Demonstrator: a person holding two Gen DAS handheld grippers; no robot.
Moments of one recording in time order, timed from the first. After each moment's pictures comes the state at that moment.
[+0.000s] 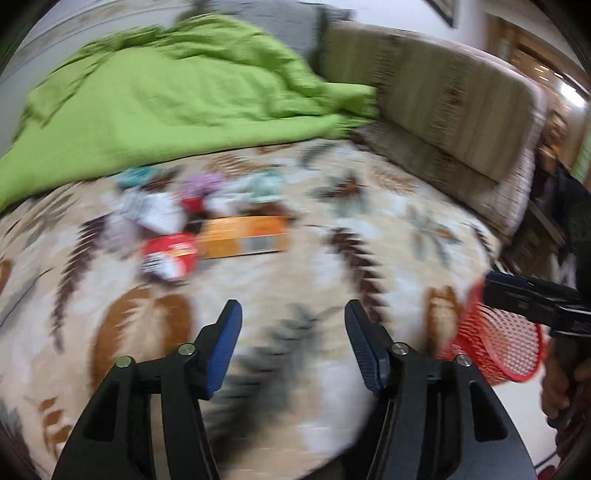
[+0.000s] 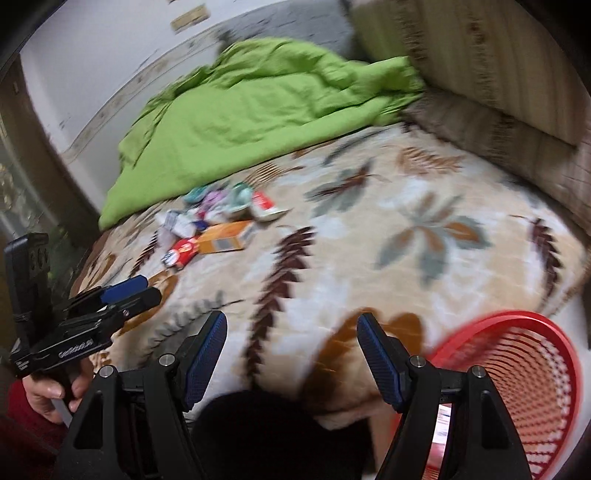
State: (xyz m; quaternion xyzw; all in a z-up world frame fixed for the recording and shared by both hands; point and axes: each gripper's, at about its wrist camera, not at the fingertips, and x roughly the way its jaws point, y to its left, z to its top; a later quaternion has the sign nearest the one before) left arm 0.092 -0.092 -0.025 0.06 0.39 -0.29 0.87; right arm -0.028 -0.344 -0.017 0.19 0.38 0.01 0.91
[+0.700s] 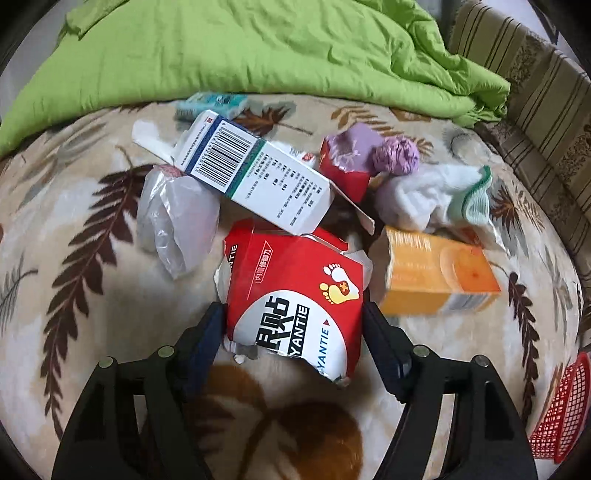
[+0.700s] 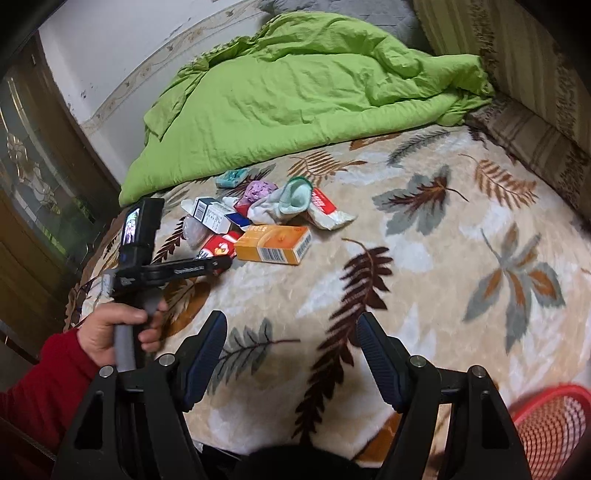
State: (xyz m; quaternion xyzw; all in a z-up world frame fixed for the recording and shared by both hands) left arm 0.258 -0.072 -0.115 0.03 0.48 -0.17 0.86; right arm 0.061 -0.302 -0.016 0.16 0.40 0.08 0.90
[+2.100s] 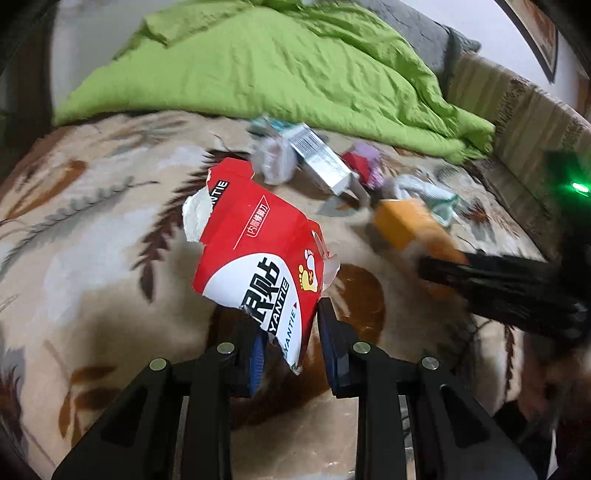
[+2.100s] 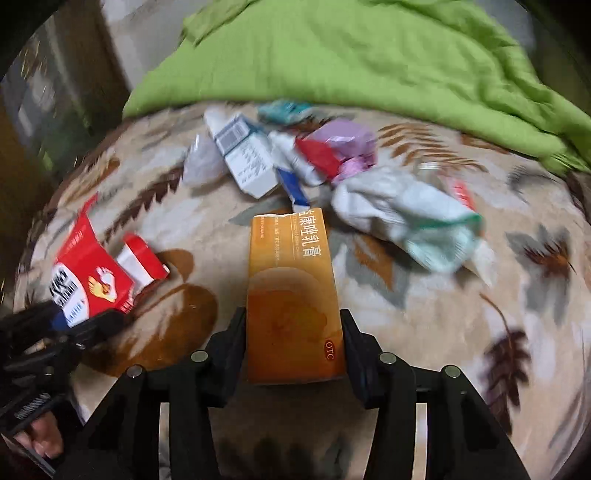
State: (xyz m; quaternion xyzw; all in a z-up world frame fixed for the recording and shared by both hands) left arm 0.135 0.012 -0.088 -0.02 0.40 -0.14 0.90; right arm 0.181 -0.184 -0.084 0.02 0.46 0.12 0.88
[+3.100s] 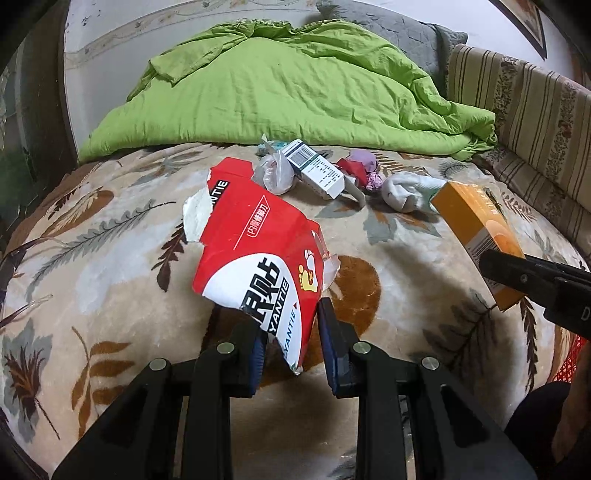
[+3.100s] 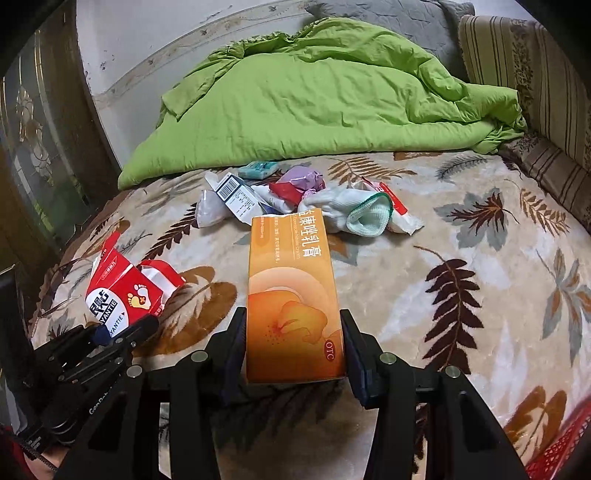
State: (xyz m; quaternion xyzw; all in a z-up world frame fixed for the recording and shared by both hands) left arm 0.099 -0.008 -0.089 0.03 0.35 -0.10 0.93; right arm 0.091 -0.202 -0.059 0.09 0.36 0.06 0.93
